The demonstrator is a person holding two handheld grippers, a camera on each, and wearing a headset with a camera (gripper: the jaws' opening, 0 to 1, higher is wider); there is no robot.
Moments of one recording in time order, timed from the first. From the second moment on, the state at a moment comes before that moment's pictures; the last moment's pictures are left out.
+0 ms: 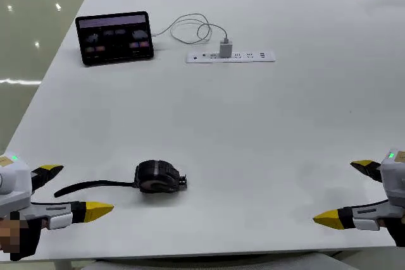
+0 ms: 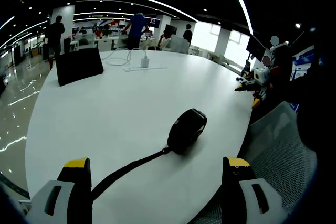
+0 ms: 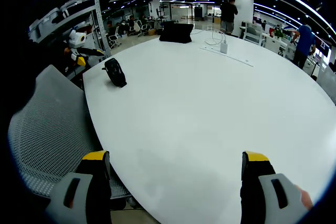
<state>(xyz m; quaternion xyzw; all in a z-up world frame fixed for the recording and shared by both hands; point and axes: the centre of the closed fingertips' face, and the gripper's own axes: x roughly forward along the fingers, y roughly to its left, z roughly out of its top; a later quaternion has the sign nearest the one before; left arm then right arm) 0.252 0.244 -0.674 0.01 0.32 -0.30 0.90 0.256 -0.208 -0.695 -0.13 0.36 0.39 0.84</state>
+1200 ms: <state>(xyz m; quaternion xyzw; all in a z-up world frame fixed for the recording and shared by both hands) 0.277 0.197 -0.670 0.05 0.31 -0.39 0.87 0.283 -0.146 -0.671 -0.15 0.31 0.44 0.83</state>
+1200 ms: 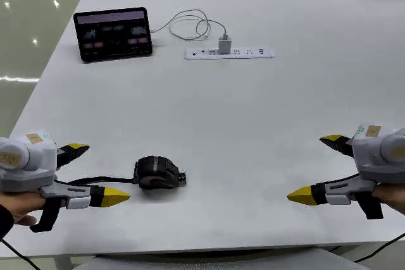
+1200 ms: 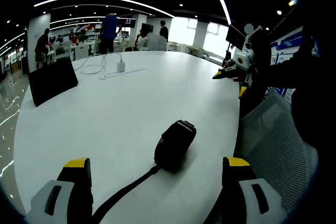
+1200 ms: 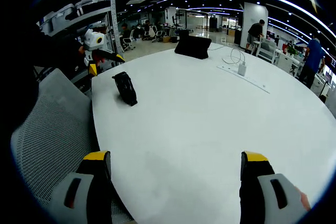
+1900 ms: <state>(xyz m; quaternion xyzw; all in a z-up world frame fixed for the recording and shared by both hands) 0.293 0.163 -0.683 0.11 0.32 -0.46 0.82 0.294 -0.108 -0.685 -0.16 0.31 0.49 0.80</state>
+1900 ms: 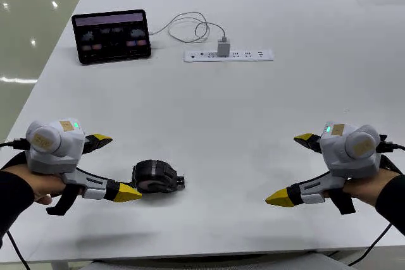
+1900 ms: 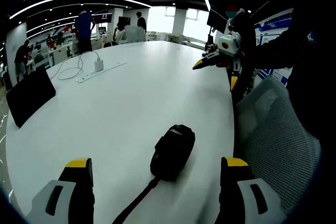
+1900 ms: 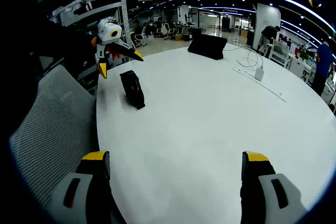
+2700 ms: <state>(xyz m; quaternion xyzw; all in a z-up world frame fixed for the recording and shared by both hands) 0.295 0.132 -0.695 0.18 0.35 -0.52 0.76 0.300 -0.056 -0.695 -0.18 0.30 0.54 0.77</state>
